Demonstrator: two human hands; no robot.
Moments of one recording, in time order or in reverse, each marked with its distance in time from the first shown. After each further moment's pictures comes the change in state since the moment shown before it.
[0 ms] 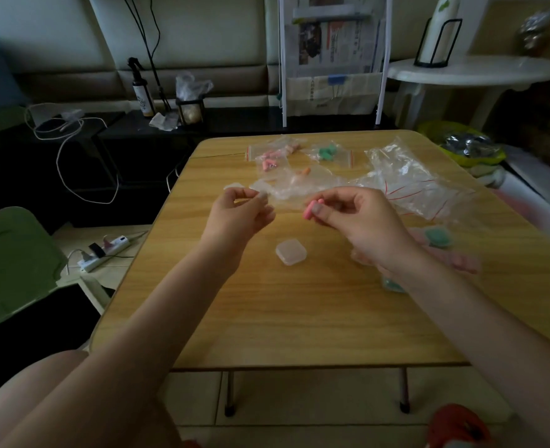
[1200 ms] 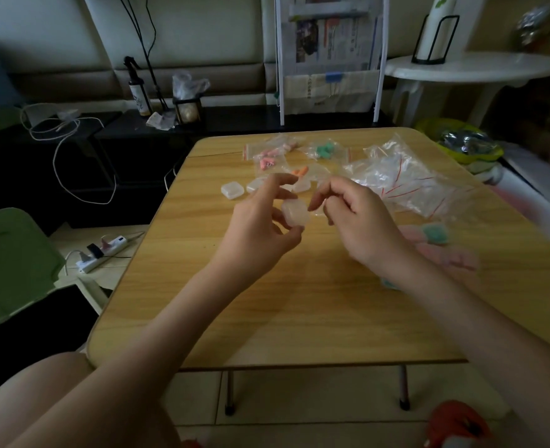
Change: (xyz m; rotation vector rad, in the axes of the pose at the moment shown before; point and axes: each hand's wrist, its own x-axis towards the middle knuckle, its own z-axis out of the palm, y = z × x) left_hand -0.023 -0.005 0.008 0.797 -0.210 0.628; right_hand -0.002 -0.001 0.003 -0.254 0.040 -0.201
